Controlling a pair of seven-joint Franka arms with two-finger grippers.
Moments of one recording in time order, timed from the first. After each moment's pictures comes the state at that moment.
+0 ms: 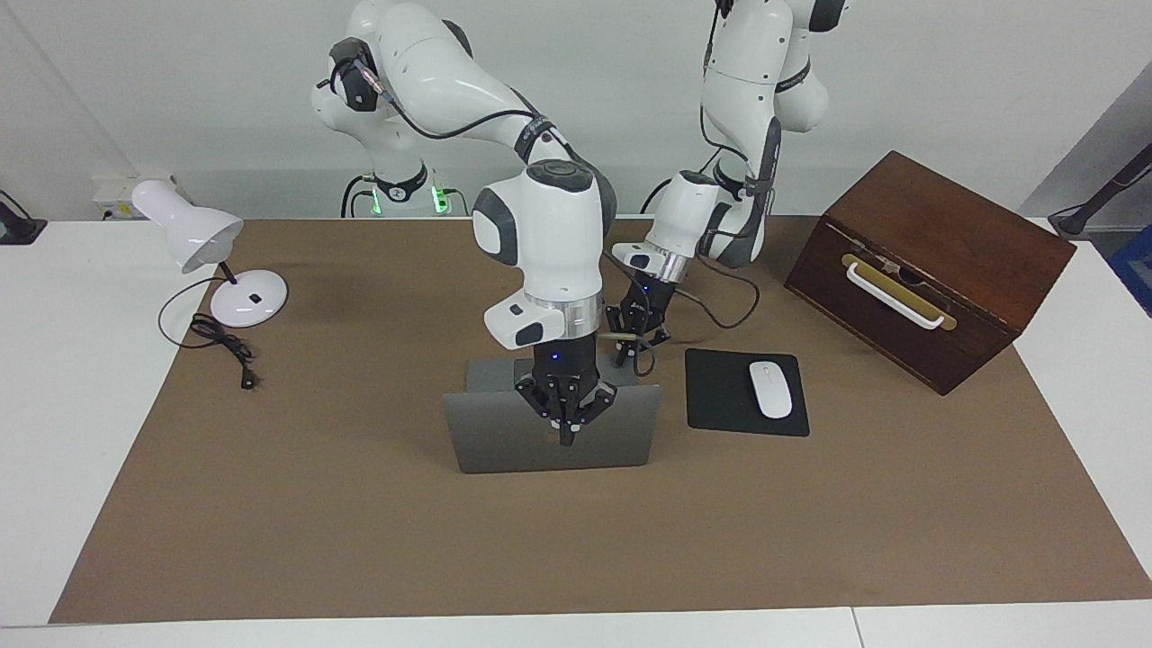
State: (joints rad) left arm -0.66 0.27 0.04 -2.49 0.07 3.50 0.03; right arm 0.54 0.68 -0.07 -1.08 -0.18 2.16 0.89
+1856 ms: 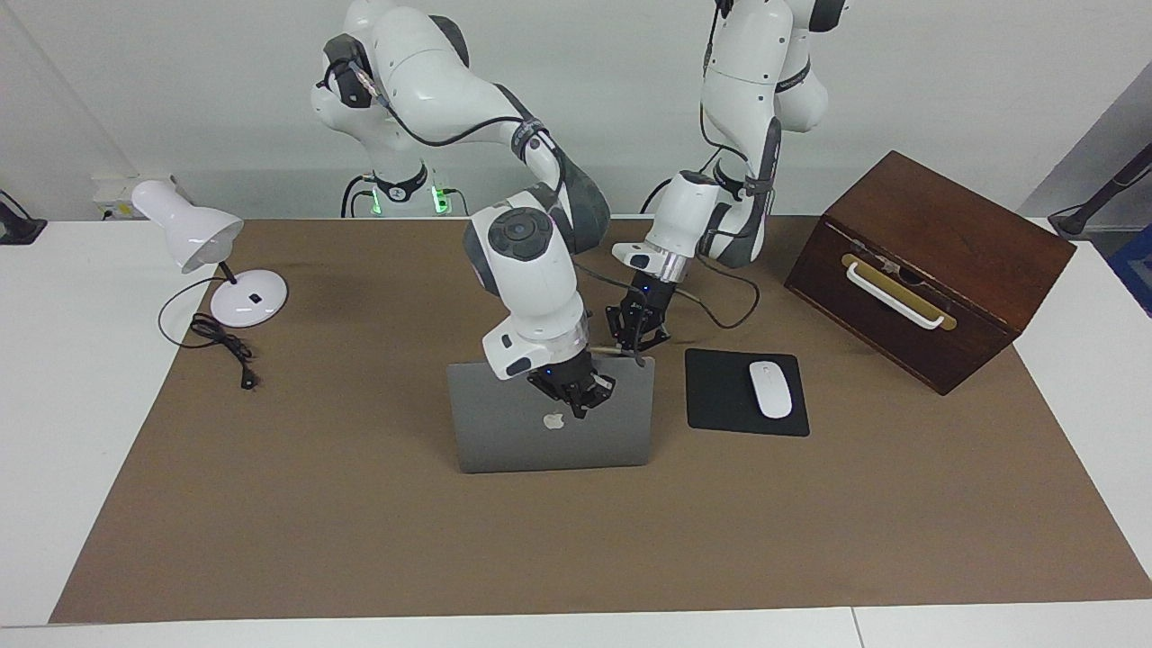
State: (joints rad) left arm -0.66 0.27 0.04 -2.50 0.07 3.50 0.03; right arm 0.52 0.66 -0.06 -1.21 0.20 2.07 0.80
